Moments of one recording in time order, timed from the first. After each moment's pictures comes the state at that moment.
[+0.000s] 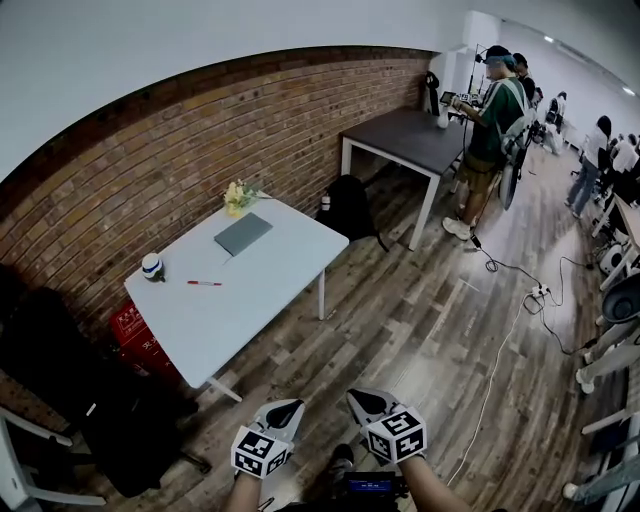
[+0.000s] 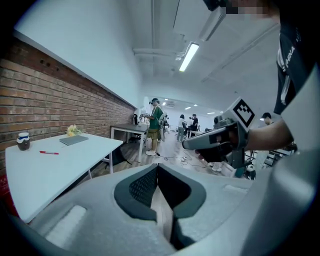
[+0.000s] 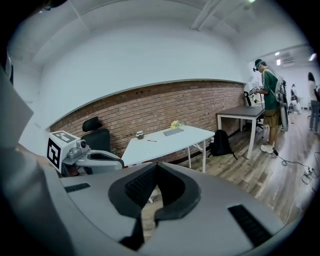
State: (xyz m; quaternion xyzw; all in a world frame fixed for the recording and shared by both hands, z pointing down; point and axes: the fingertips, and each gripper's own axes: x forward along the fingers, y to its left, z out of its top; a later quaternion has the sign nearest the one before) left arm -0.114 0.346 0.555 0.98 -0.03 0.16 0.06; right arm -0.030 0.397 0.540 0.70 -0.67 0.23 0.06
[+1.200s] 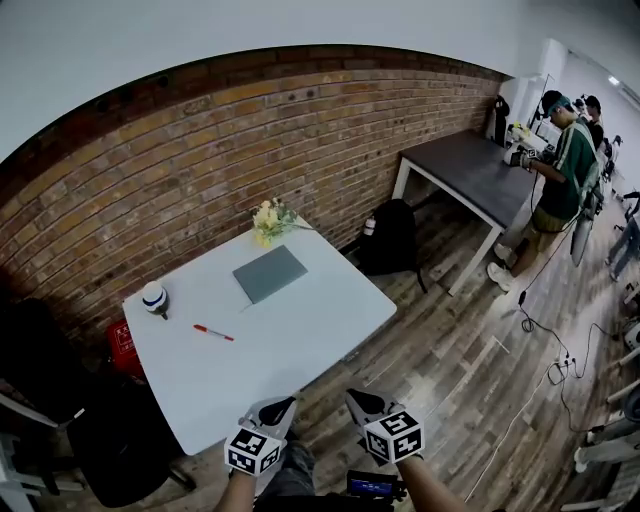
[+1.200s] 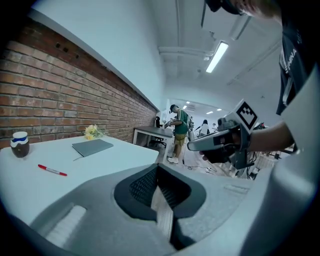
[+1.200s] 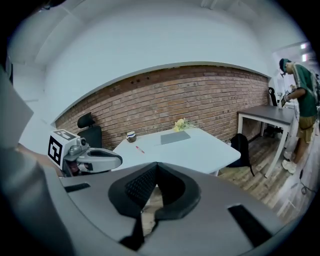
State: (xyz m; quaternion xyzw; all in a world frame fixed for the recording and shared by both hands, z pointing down) left arm 0.020 0.075 0.567 0.97 -0.14 0.15 0.10; right arm 0.122 0.118 0.552 0.63 -0.73 0.23 0.11
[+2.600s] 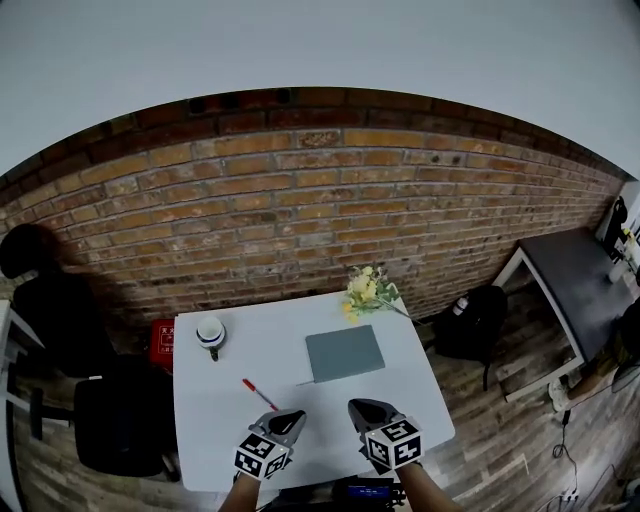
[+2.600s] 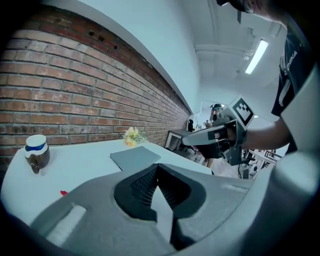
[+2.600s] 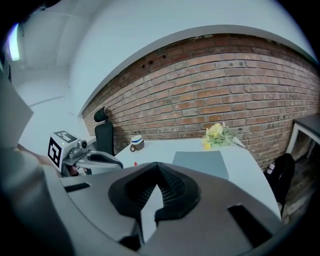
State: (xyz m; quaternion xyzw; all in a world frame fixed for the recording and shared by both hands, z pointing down) left arm 0.027 -0.169 0.569 0.93 -0.31 0.15 0.16; right arm 0.126 -0.182 0.544 0.46 -0.84 0.22 0.17
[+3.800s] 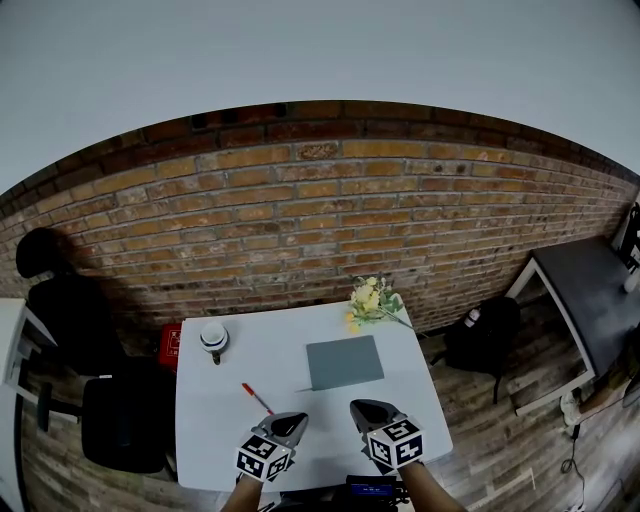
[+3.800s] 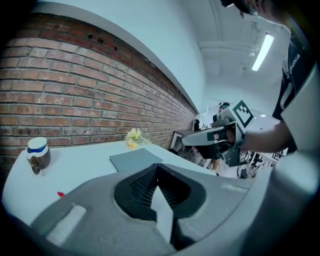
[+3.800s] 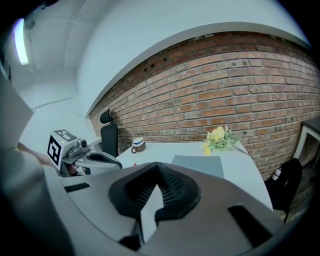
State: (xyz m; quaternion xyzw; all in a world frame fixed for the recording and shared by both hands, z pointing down) left arm 0.050 -0.176 0.560 0.91 -0.34 0.16 0.17; right arm 0.150 -0.198 0.538 0.43 -0.86 0.21 0.16
